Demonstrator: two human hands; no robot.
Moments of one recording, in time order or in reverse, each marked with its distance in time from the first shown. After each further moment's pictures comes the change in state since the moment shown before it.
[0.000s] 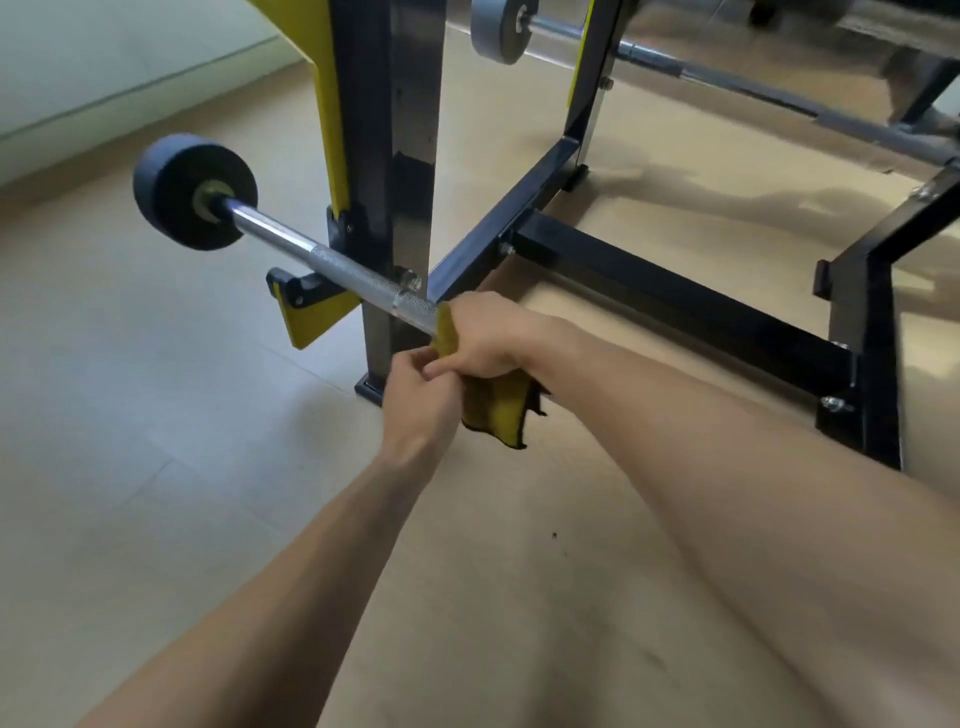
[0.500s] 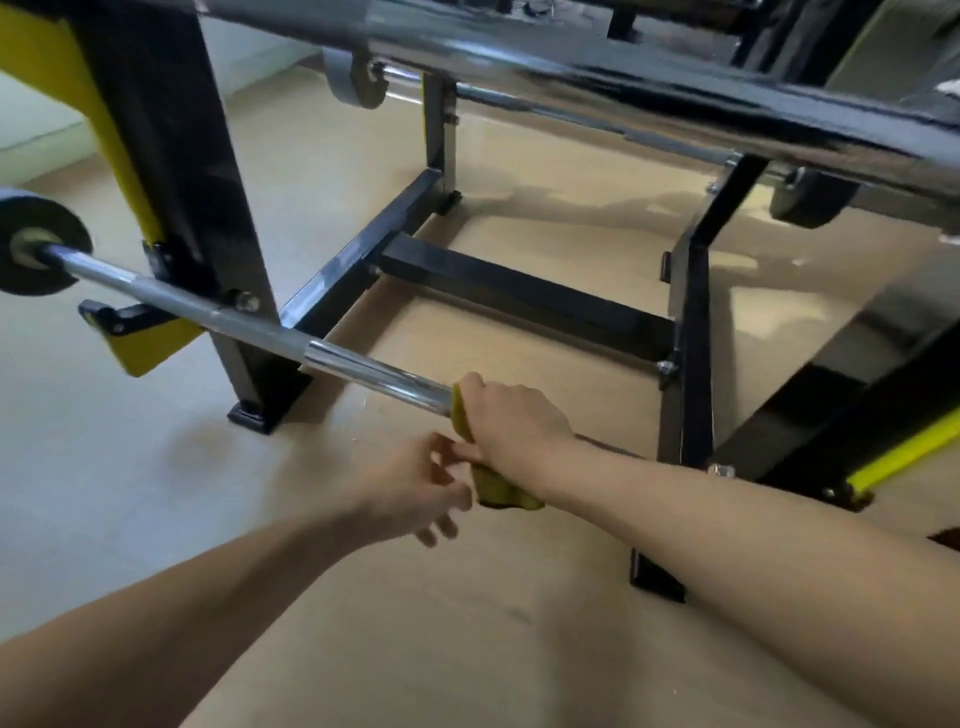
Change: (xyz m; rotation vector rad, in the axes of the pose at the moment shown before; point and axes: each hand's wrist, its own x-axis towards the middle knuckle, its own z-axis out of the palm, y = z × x) left_hand -0.127 -0.019 0.088 0.535 -0.712 0.075; right_hand -0.190 0.120 0.064 -0.053 0.274 0.105
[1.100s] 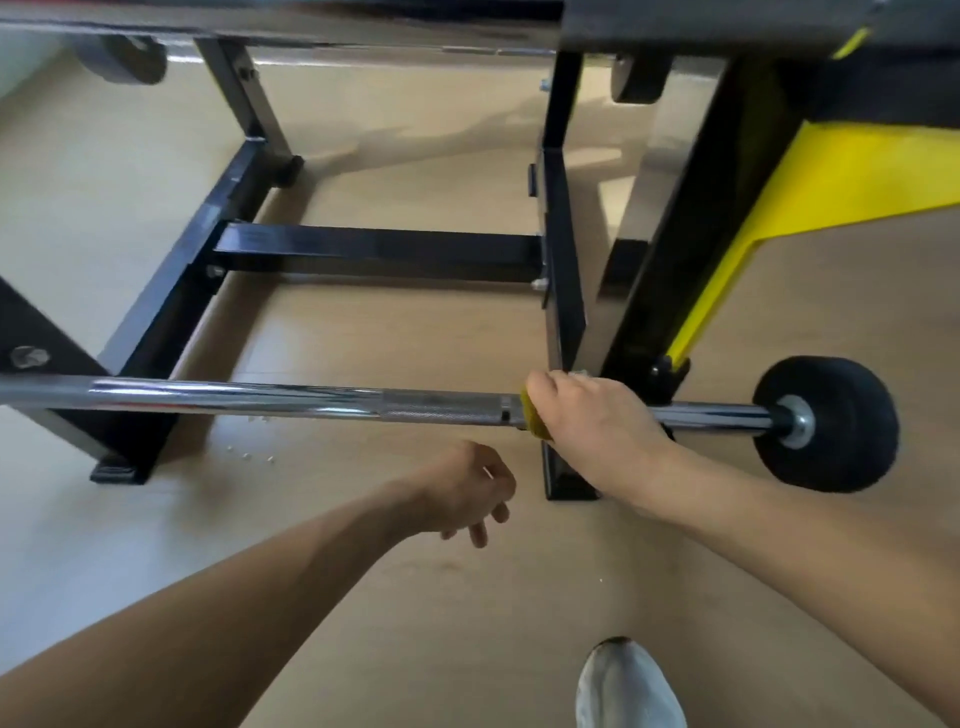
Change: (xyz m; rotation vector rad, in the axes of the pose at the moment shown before) left_hand 0.049 0.063 0.142 0.450 -0.344 -0.050; right_hand -0.156 0.120 0.001 -0.165 0.100 0.240
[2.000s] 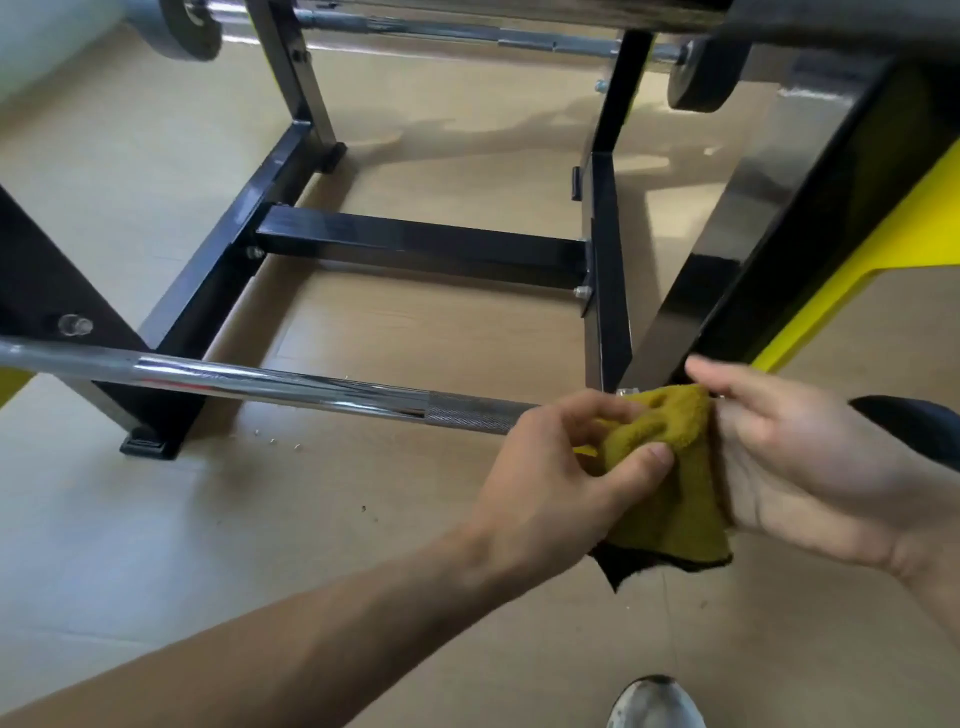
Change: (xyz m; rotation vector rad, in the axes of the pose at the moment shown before) left_hand -0.053 0.051 0.010 -0.488 0.283 0.521; right_hand -0.045 0.032 -0.074 1.752 -0.385 0.648
